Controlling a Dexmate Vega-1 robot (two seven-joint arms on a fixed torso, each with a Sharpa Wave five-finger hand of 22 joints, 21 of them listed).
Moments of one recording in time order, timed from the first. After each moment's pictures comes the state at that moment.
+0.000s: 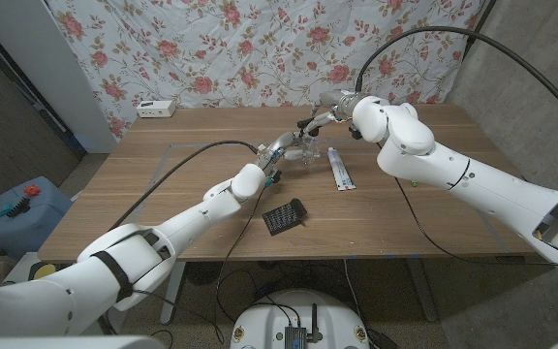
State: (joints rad) left arm 0.48 0.30 0.80 -0.93 0.06 -0.45 0.18; left_hand 1.03 0.00 0.29 -0.16 0.19 0.62 -0.04 0.39 0.22 0.64 -0.12 0.44 0.49 0.75 -0.08 0.25 0.20 0.23 -0.04 0.18 0.16; right arm -0.36 -0.74 -0.94 -2.08 -0.65 -0.79 0.48; right_hand 0.68 0.02 0.14 -0.16 0.20 0.43 -0.03 0.30 0.24 -0.05 0.09 0.20 0.19 -0.08 0.17 0.20 0.19 0.10 0.15 0.19 0.17
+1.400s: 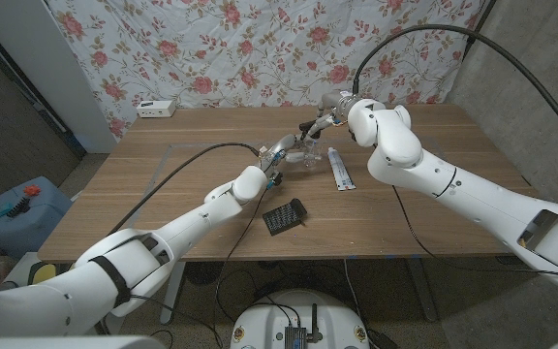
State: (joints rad) left arm 0.49 0.30 0.80 -0.95 0.07 -0.42 0.18; left_hand 1.03 0.00 0.29 -0.17 0.19 0.62 -0.04 0.40 0.22 0.65 -0.12 0.44 0.50 0.76 -0.08 0.24 0.20 0.23 -0.04 0.18 0.16; right arm -0.40 -0.68 -0.93 -2.06 -0.87 -0.81 0.59; right_hand 0.70 0.00 0.18 -0.16 0.20 0.64 -0.06 0.42 0.28 0.06 0.08 0.21 0.19 -0.01 0.14 0.21 0.19 0.15 0.13 0.19 0.17
